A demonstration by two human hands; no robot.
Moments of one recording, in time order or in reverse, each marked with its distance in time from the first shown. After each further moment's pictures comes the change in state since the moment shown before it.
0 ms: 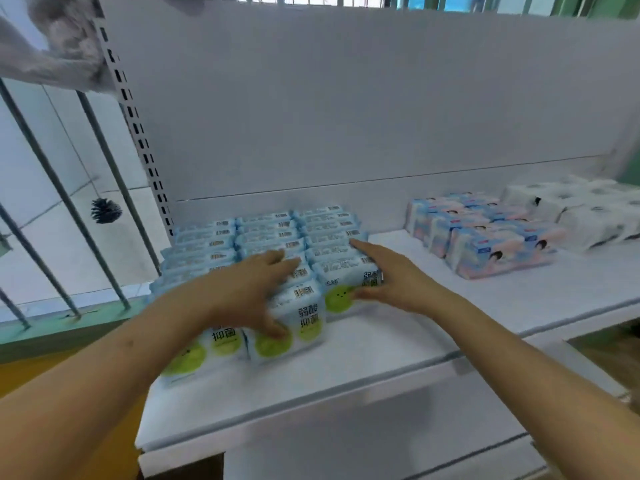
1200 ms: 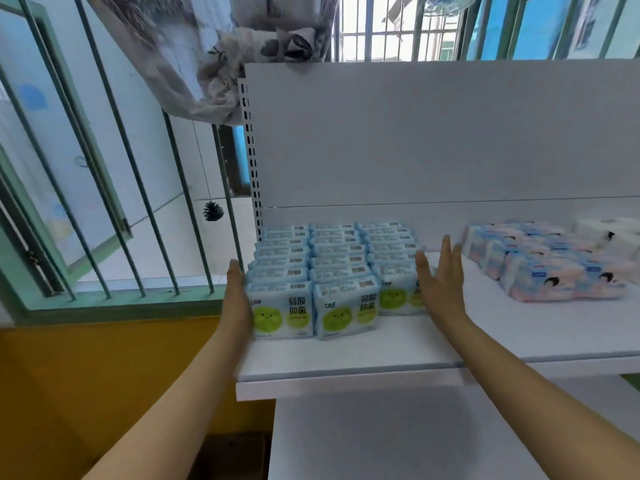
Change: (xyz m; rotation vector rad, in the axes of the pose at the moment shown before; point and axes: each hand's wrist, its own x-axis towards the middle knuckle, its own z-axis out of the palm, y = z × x) left_hand -0.073 -0.034 0.076 -1.946 0.880 -0.439; right_hand -0.007 -0.029 0.037 0.272 0.510 0.221
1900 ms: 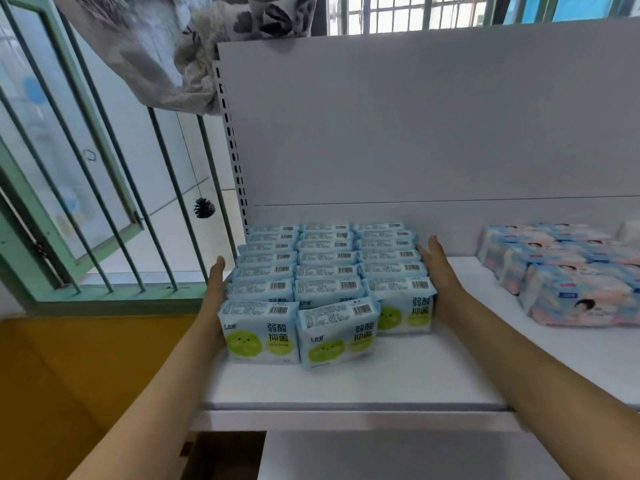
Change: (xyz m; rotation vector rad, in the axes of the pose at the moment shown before) left_hand 0.055 -0.010 0.020 -0.096 0.067 -0.210; right_hand 0.083 0.017 0.014 0.978 -0.569 0.474
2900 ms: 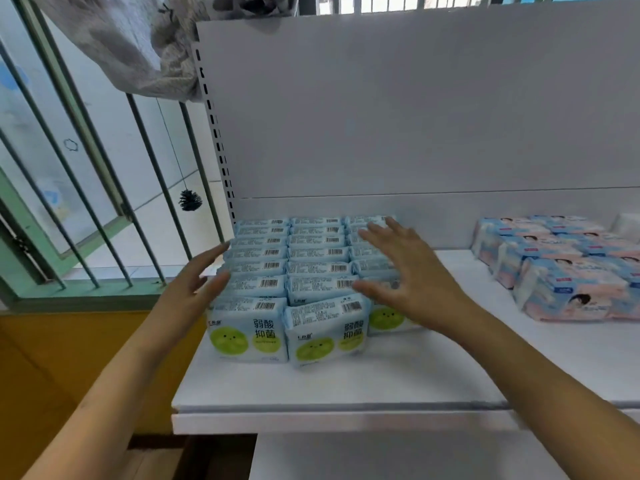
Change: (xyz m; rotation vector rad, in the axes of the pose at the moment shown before) left_hand -0.031 0.025 -0.029 0.949 -0.186 0.558; right_hand -0.071 -0.024 0.033 -1.523 -0.102 -0.708
